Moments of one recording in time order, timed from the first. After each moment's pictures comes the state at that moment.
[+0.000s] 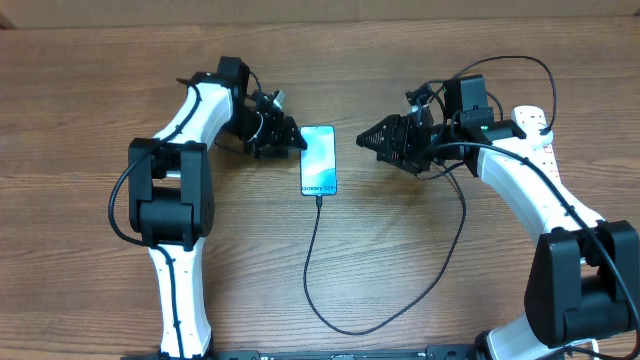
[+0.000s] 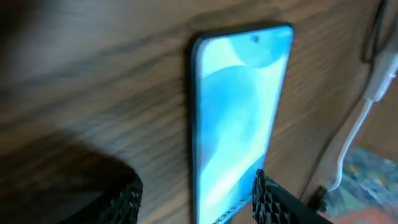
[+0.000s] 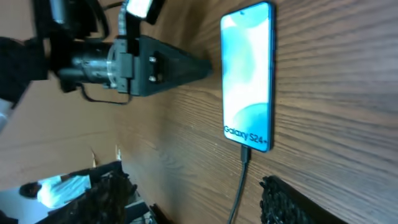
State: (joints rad) left arm -0.11 2.36 1.81 -1.02 0.69 -0.10; right arm 0.16 1.74 1.18 -0.49 -0.85 0.52
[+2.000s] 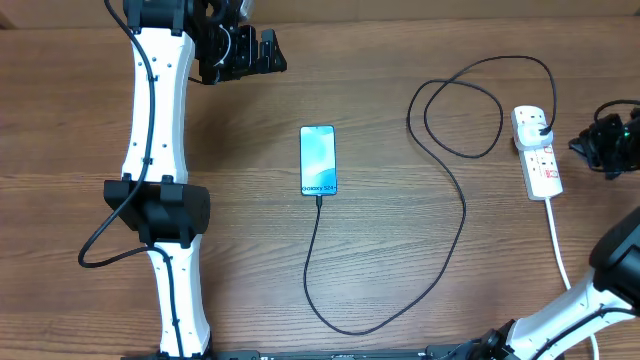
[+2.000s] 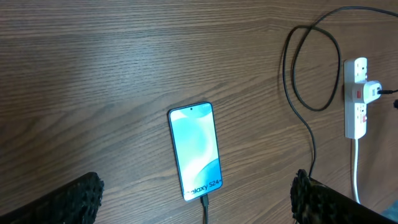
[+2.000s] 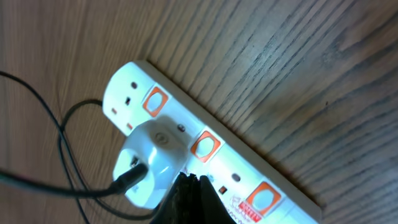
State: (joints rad) left arm -0.09 2.37 2.70 -1.56 0.47 -0.10; right arm -0.65 2.05 1.58 -0.84 -0.45 0.39
